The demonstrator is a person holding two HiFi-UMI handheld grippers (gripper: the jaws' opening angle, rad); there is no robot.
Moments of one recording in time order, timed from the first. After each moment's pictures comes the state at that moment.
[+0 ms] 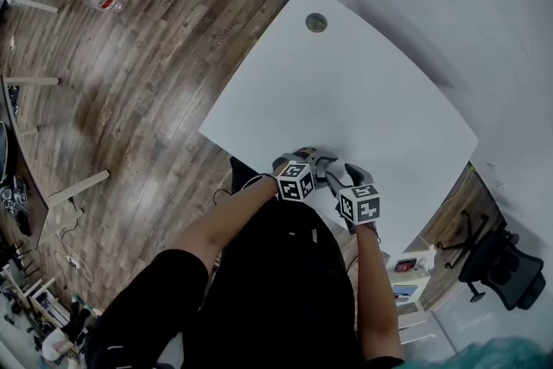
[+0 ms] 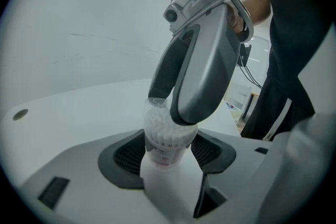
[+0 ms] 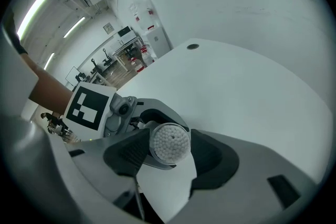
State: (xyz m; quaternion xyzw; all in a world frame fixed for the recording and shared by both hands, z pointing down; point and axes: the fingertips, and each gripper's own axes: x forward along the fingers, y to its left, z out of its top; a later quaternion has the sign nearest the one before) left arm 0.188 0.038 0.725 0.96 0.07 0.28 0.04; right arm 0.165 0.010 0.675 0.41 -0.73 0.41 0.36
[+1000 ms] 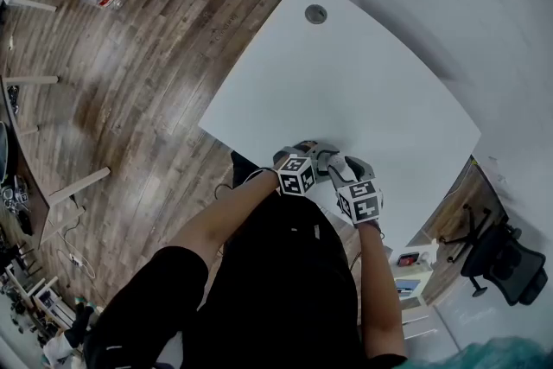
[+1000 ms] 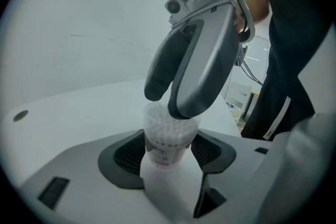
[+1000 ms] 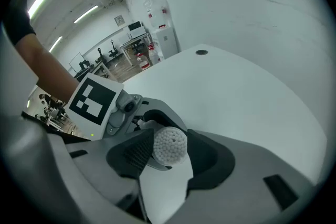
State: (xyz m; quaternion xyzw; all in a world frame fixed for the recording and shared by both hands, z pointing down) left arm 0.187 0.038 0.726 0.96 0.06 0.28 0.04; right arm 0.159 0.009 0.668 0.39 -0.76 0.35 0.39
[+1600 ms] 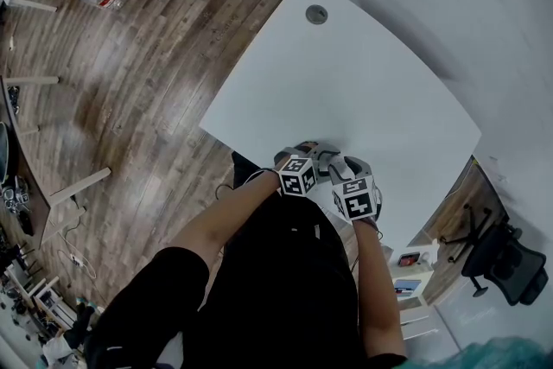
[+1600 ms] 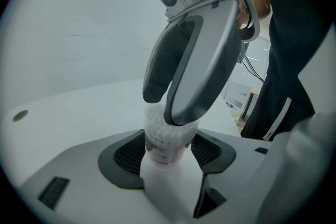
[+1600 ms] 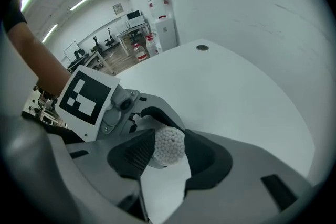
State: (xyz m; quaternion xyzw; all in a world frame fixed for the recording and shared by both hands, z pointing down) left arm 0.188 0.039 0.726 0.96 0.07 0.28 0.04; right arm 0.158 0.009 0.674 0.39 -0.73 0.34 0.44
